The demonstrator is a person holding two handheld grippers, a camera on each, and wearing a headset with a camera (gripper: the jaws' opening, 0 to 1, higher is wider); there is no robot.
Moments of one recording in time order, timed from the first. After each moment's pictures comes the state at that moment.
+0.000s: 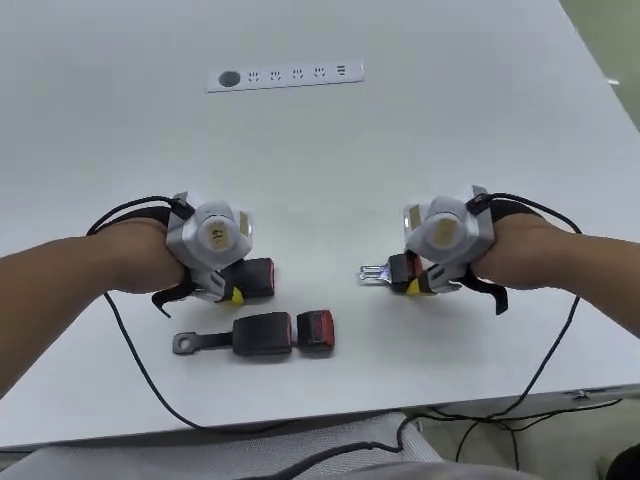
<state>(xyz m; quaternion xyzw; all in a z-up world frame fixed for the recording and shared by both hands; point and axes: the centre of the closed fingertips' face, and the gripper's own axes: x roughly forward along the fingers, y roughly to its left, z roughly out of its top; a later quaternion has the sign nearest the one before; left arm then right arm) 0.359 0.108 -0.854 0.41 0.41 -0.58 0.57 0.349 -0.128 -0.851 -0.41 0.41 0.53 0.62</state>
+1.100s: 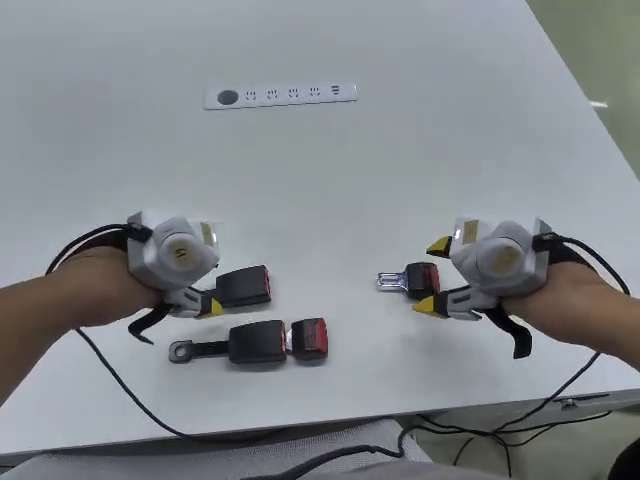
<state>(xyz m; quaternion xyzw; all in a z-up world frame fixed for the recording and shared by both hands) 0.344 0.133 -0.804 0.37 0.38 -0.51 0.68 0.323 -0.125 -0.792 -0.29 0.34 0.46 0.76</state>
